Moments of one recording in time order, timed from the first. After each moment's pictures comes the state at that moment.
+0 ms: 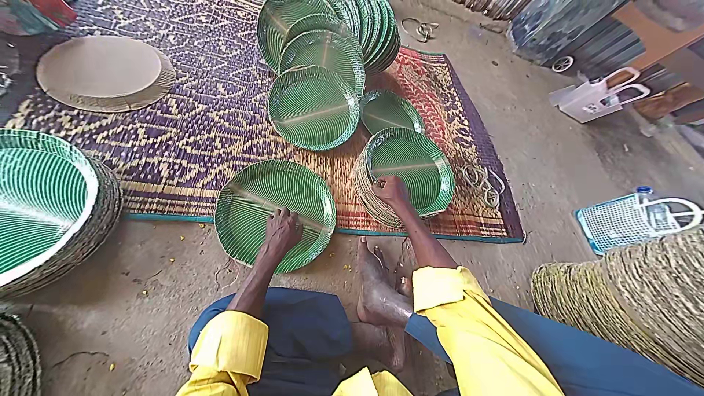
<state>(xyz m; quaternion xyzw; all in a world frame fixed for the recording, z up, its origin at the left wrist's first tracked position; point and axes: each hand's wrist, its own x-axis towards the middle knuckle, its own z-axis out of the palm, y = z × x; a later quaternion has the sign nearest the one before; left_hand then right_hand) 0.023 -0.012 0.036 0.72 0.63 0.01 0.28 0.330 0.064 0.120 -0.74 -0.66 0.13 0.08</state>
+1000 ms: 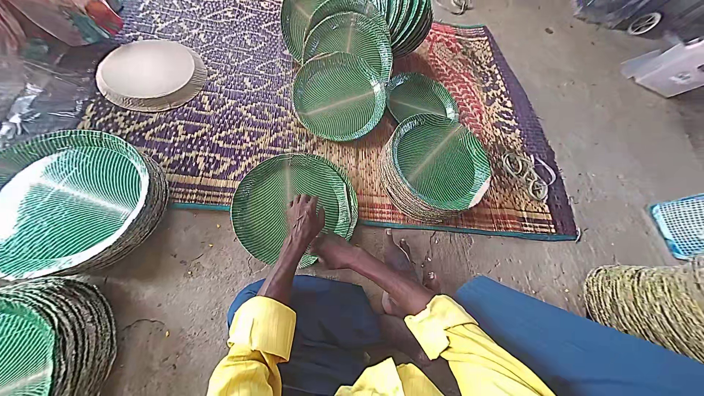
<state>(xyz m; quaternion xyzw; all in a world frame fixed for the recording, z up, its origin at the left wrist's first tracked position) 0.014 -0.022 0.036 0.71 0.65 0.18 0.21 0.156 -0.053 0.035 -0.28 -0.90 0.31 -0.11</state>
